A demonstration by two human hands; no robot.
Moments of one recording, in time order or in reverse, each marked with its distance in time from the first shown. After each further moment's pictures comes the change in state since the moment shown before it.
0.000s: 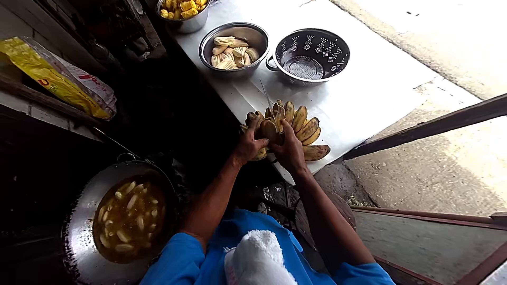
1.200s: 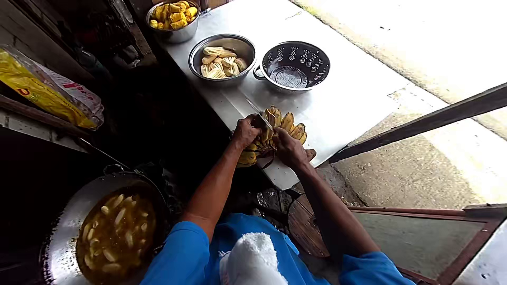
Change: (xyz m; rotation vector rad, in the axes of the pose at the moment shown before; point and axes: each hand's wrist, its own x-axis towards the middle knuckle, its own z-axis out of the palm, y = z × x) left_hand 0.094 -0.011 0.010 0.129 0.066 -0.011; right_hand 0.019 0.027 -0.036 -0.128 -0.129 0.066
